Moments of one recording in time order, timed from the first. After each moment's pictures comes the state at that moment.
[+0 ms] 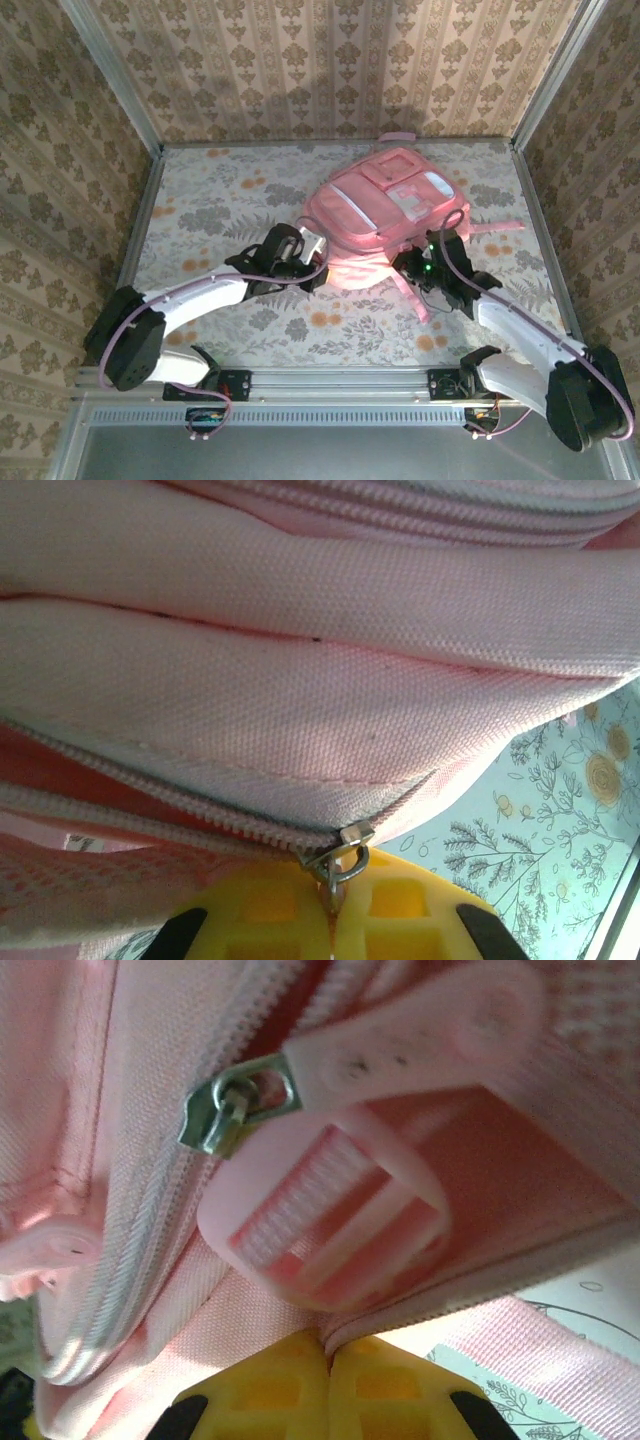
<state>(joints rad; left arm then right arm) -0.78 1.35 0.73 -0.16 0.32 -0.31 0.36 1.05 0.54 -0.20 -0.25 0.99</state>
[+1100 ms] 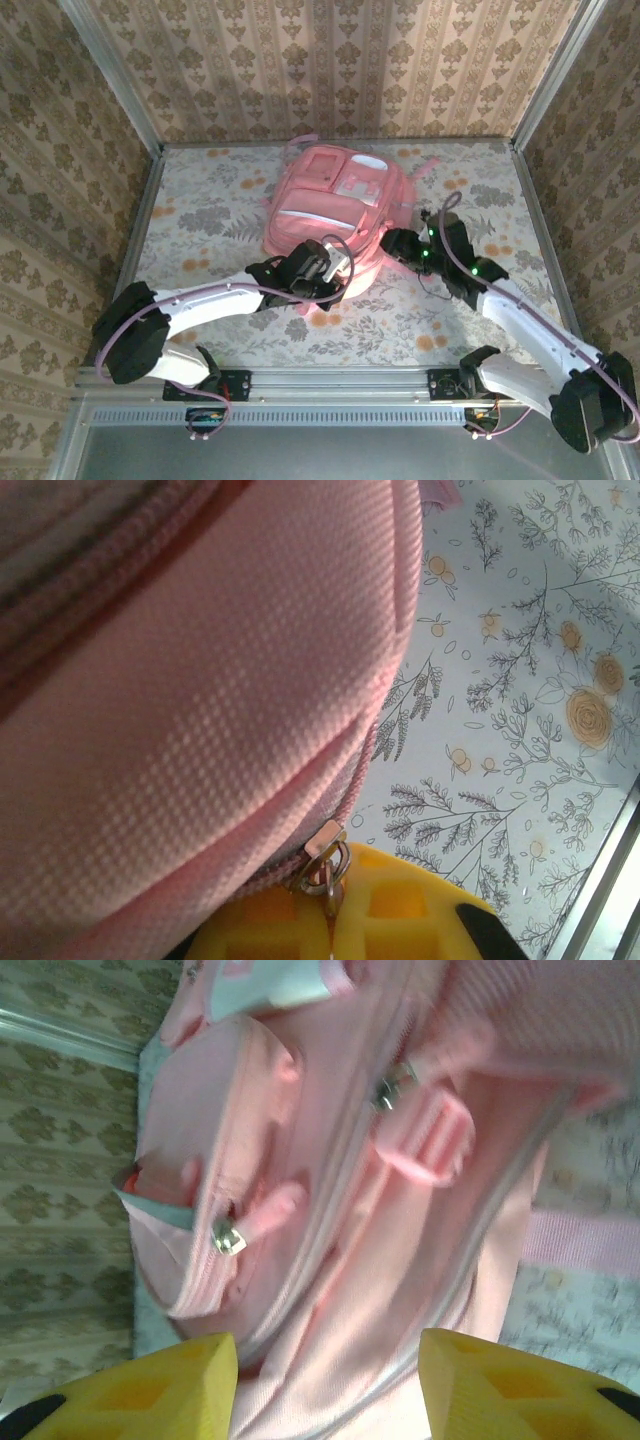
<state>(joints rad) -1.00 1.40 0.79 -0.21 0.19 -0.32 0.42 1.00 0.67 -0.27 -0.22 0.97</state>
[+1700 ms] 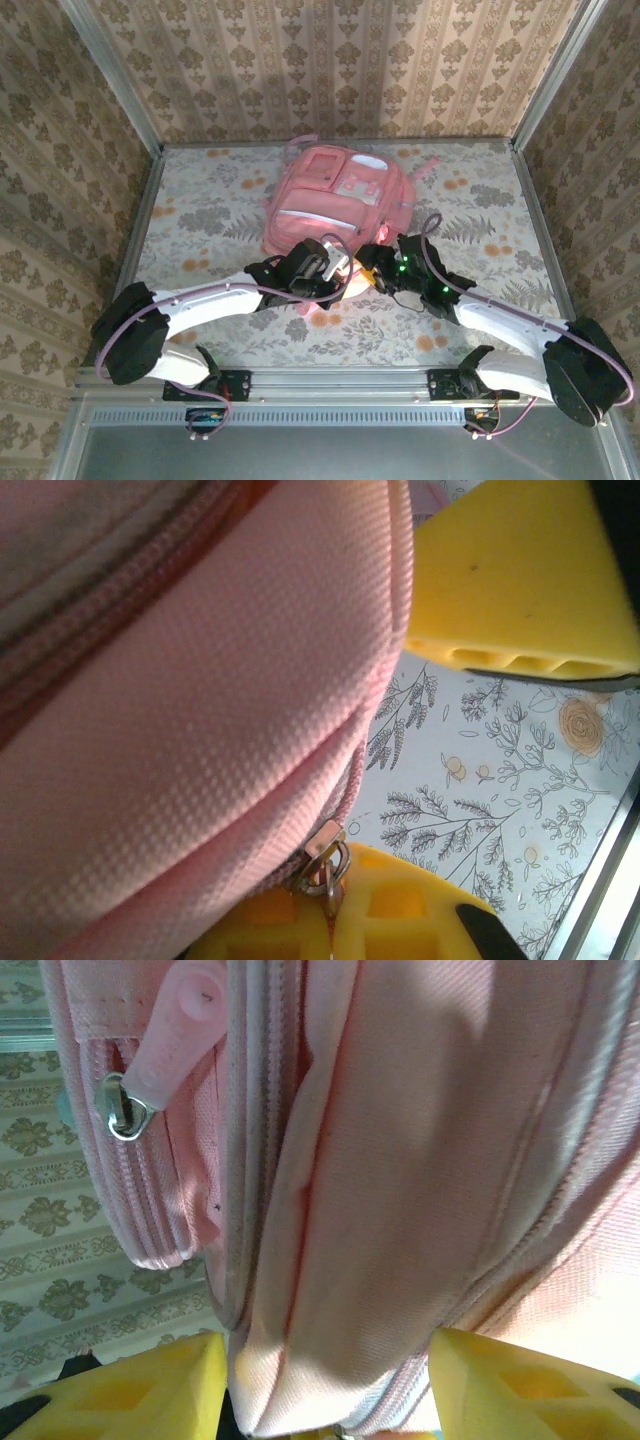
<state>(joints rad) -0.99 1.40 0.79 -0.20 0.20 -0.32 0.62 1.15 0.51 0.16 -0.22 1.43</state>
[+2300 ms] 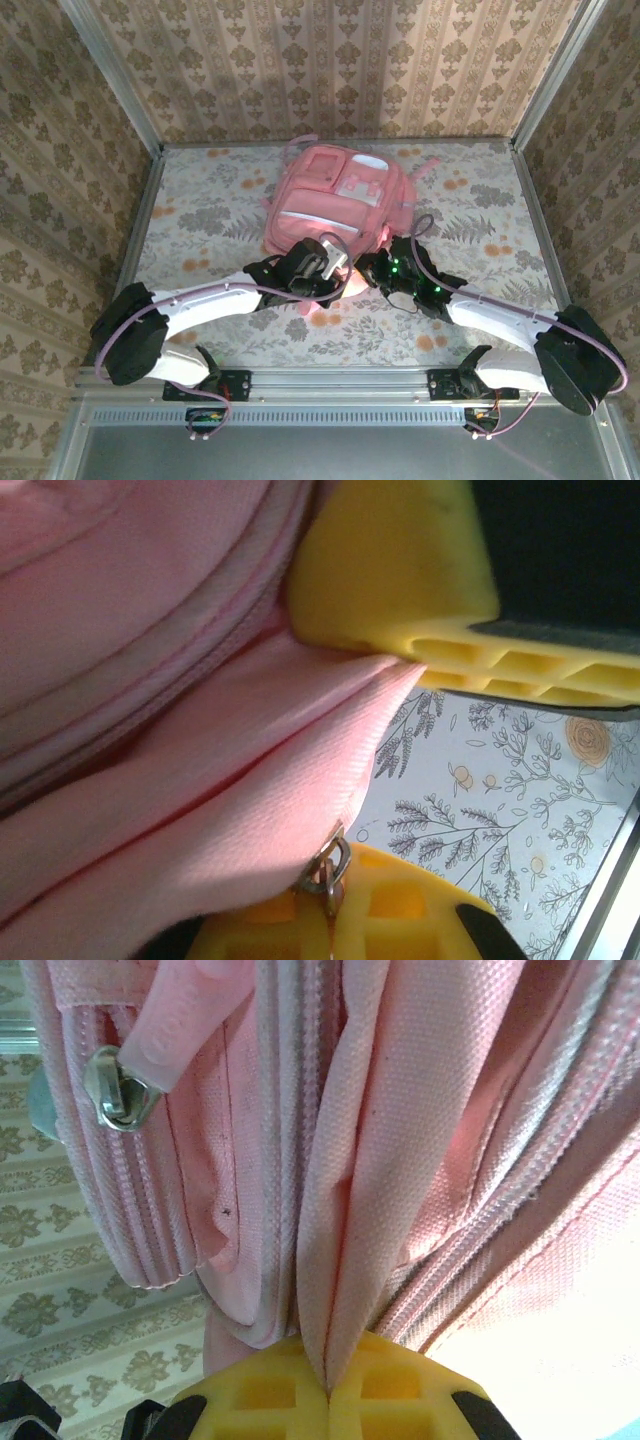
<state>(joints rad) -0.98 1.38 0.78 -0.19 0.18 -0.32 0.66 1.19 0.53 0.14 -0.14 1.40</state>
